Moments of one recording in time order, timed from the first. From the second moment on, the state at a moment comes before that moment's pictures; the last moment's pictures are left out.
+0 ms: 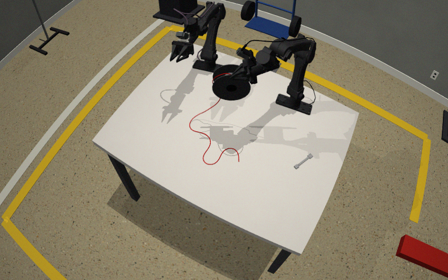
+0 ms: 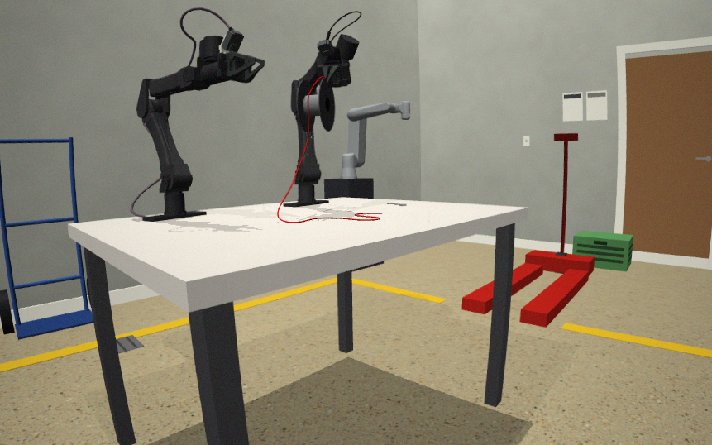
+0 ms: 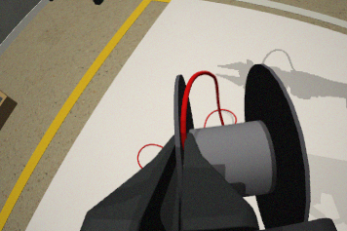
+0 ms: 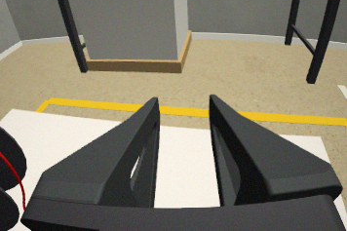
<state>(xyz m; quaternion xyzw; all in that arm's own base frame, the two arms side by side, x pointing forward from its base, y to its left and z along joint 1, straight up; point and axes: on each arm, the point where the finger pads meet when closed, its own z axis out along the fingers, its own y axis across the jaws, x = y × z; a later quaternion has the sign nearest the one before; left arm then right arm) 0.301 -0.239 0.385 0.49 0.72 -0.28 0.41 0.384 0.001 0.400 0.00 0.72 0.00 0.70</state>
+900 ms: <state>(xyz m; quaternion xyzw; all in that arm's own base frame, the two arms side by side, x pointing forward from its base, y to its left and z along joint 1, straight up) 0.301 -0.239 0.422 0.49 0.72 -0.28 0.40 0.384 0.001 0.400 0.00 0.72 0.00 0.70</state>
